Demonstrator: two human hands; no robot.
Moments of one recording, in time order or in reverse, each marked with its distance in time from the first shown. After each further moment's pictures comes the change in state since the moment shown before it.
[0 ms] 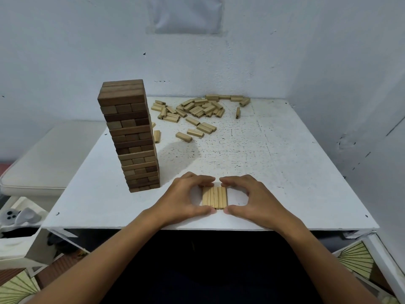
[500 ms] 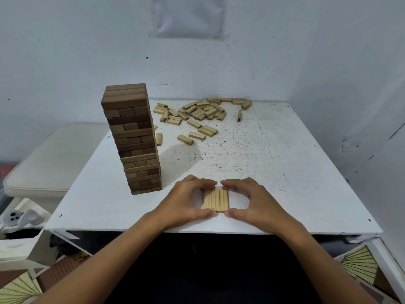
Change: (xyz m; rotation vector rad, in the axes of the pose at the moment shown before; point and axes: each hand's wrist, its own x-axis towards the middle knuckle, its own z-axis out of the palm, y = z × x) left_hand 0.000 -0.003 0.001 0.017 0.009 -0.015; right_hand 0.000 0.000 0.001 0.009 0.000 -0.002
